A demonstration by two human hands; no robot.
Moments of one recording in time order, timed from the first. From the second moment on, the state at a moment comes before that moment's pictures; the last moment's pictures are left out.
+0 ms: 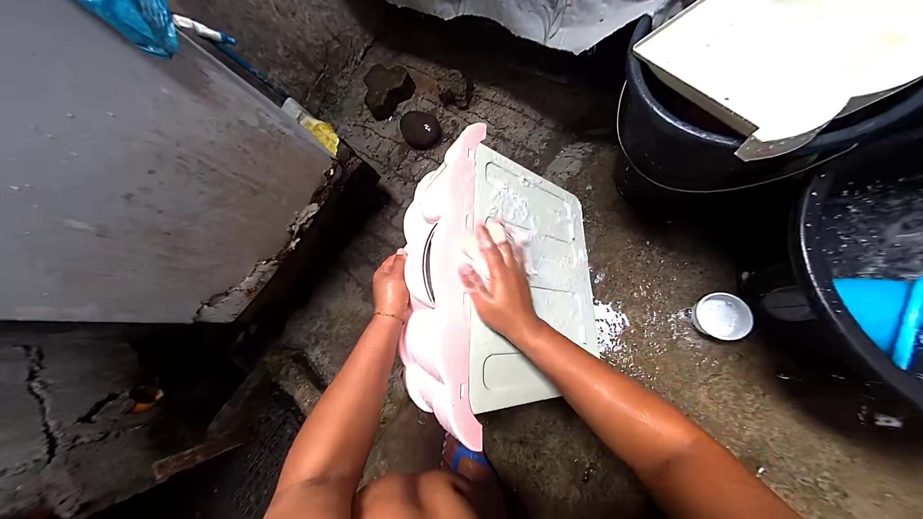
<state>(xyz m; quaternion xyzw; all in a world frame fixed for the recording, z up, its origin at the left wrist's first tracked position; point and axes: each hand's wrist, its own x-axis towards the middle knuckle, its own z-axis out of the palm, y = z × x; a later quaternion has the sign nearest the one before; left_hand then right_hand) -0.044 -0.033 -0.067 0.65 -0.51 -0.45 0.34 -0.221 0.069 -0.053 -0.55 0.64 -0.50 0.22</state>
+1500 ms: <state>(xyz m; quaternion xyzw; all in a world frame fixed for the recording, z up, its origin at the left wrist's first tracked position) -0.027 -0.041 -0.087 0.70 -0.48 -0.46 0.28 -0.303 0.208 -0.174 -0.20 0.74 -0.50 0.41</state>
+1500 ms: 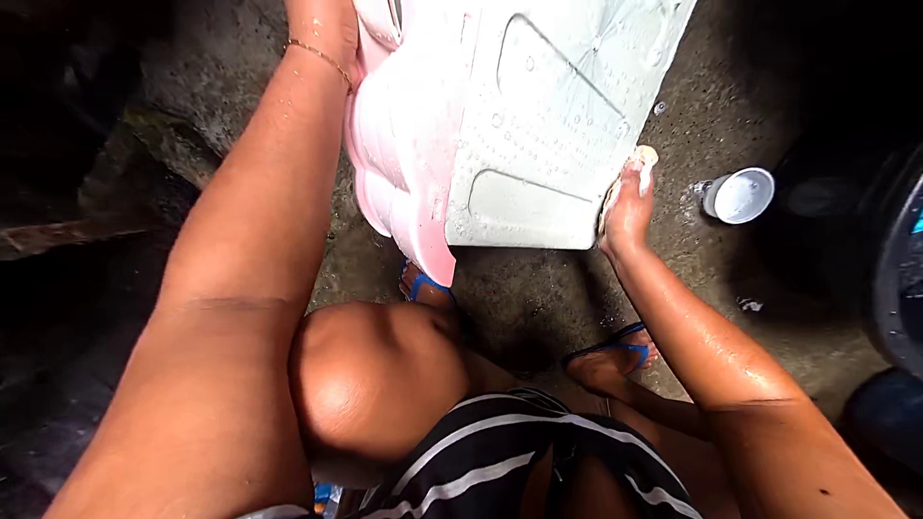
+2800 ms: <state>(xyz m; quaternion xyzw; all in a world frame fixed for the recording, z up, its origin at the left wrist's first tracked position) -0.138 0.022 0.025 0.40 -0.41 -0.78 0.28 -0.391 0.102 0.025 -0.61 0.74 -0.29 0.08</state>
